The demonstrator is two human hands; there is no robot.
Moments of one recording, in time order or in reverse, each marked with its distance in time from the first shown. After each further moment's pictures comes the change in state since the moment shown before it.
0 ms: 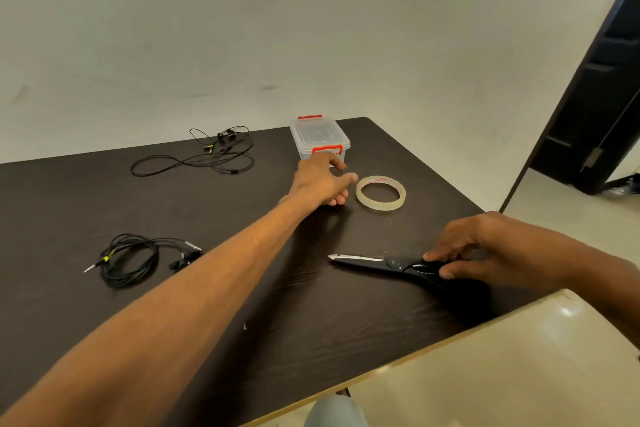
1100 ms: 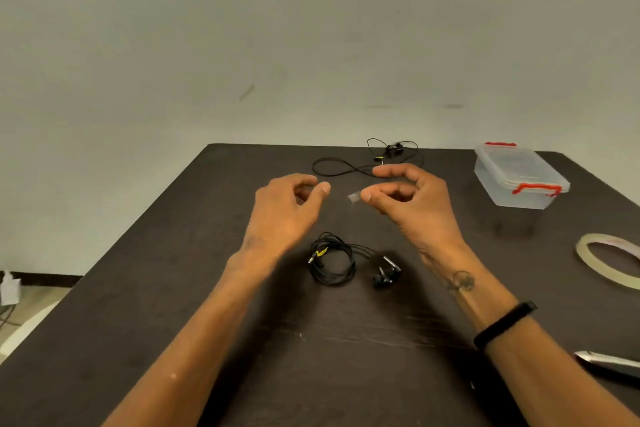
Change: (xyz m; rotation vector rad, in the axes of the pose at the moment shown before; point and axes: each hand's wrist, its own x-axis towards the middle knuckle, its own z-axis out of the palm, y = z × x) left_hand -0.154 -0.133 -0.257 0.152 0.597 -0.106; right_hand 0.280 -0.268 0.087 0.975 0.548 -0.113
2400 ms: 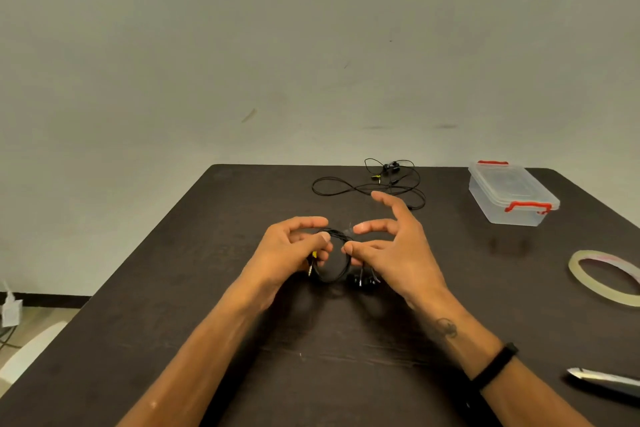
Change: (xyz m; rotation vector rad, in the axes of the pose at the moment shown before) left_hand -0.018 -0.017 0.006 -0.615 -0.279 -0.263; right_hand -0.026 0.009 0.016 0.015 -0.074 0.126
